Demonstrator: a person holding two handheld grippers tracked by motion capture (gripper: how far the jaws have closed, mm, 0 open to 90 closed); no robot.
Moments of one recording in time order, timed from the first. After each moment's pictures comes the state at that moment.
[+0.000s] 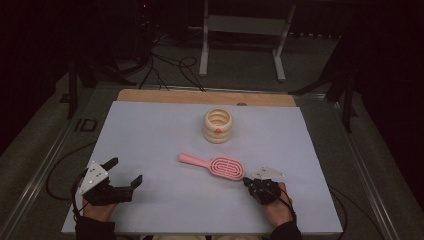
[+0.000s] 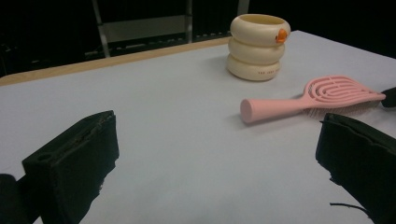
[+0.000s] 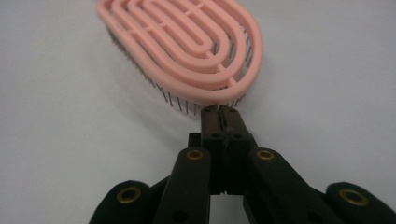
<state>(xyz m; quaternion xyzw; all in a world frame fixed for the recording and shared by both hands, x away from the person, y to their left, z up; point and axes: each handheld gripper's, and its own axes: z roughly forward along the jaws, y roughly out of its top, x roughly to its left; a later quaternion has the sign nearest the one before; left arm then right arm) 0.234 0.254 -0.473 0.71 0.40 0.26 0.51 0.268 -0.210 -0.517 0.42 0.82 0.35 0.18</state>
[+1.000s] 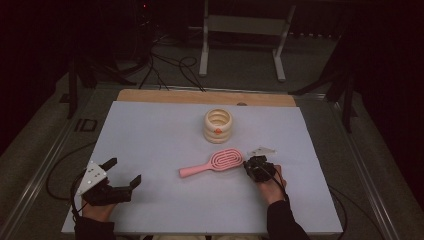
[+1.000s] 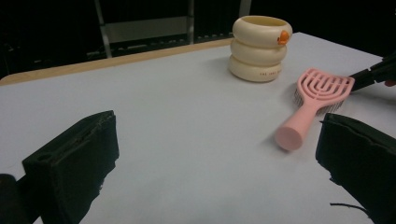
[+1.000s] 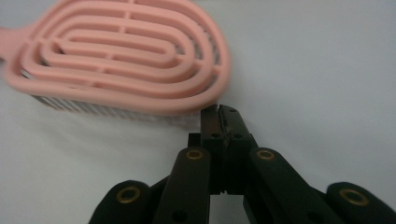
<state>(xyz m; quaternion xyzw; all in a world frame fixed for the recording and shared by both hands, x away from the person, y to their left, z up) 0.233 0.257 -0.473 0.71 0.40 0.26 0.51 0.327 -0.198 -0.513 0.48 0.80 0.31 0.19</state>
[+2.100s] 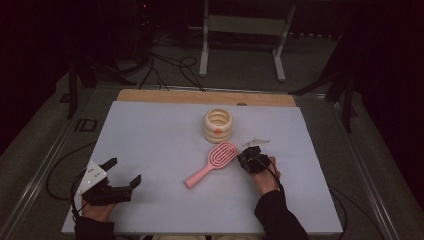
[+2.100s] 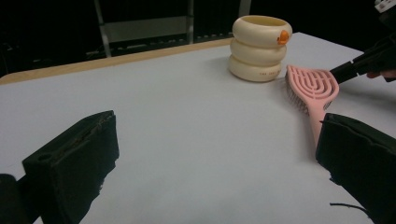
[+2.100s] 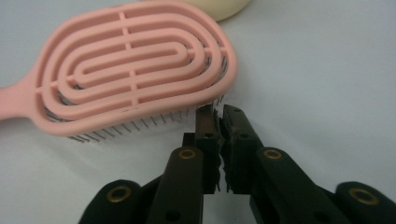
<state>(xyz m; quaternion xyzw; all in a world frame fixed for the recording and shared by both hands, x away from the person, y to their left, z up) 0.233 0.257 -0.473 0.71 0.40 0.26 0.51 0.349 -0.186 -0.505 0.47 0.80 0.31 0.18</state>
